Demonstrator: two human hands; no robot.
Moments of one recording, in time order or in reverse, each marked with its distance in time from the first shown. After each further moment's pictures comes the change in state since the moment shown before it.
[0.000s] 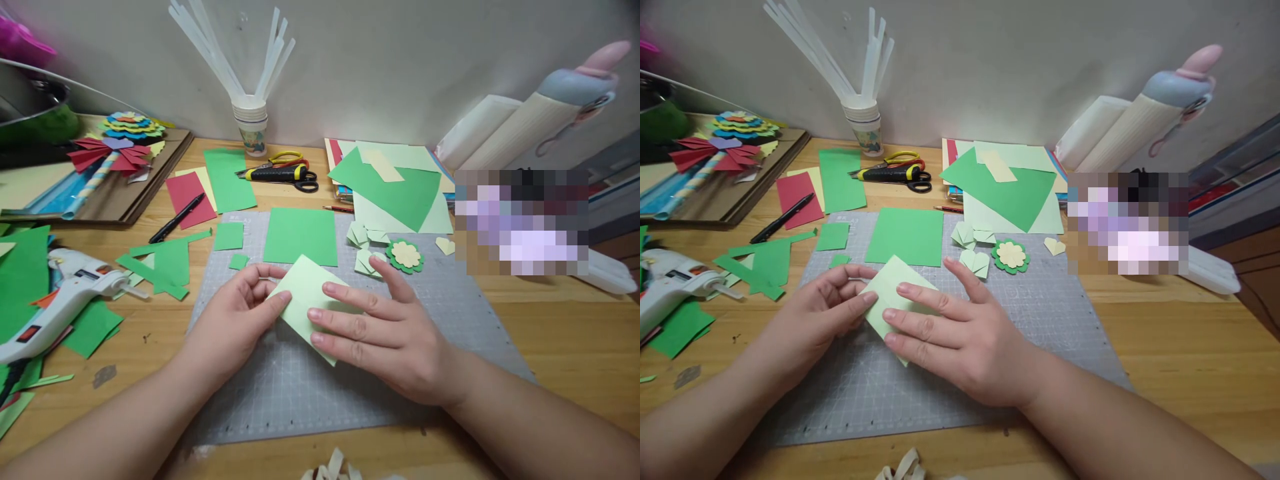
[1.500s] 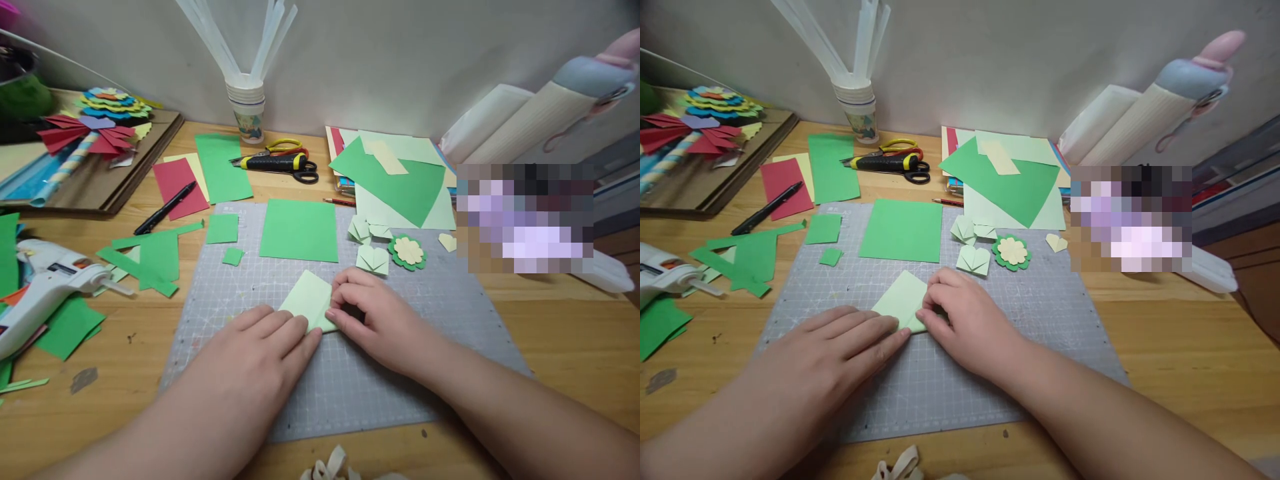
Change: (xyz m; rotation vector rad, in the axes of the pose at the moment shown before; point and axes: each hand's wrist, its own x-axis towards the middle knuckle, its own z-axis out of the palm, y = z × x) left_hand -0.031 0.008 0.008 1.446 -0.425 0.678; right_hand 0.007 0.007 0.019 0.393 -0.275 0.727
